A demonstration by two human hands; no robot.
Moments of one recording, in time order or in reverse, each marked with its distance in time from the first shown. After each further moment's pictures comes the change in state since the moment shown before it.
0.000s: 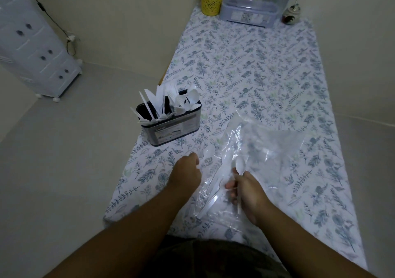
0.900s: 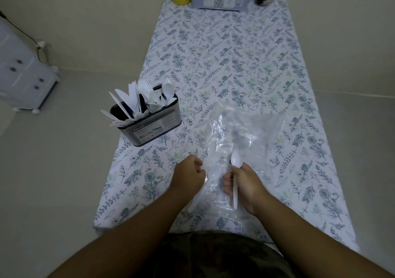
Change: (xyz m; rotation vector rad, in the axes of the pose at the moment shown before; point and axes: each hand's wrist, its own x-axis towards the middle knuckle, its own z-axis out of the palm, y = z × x) left_hand -0.017 0.031 0.024 -0.233 -0.126 -0.071; right_hand -0.003 0.007 -0.026 0.201 0.002 0.011
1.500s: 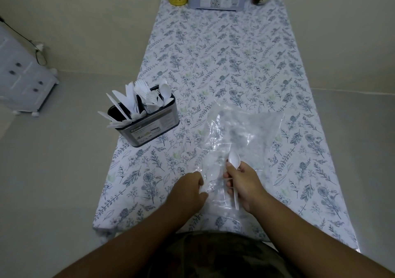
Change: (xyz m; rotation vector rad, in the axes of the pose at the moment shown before) left_hand -0.039 -0.006 -0.001 0.283 -0.156 0.161; right_hand 0.000 0.002 -0.003 -0.063 0.051 -0.066
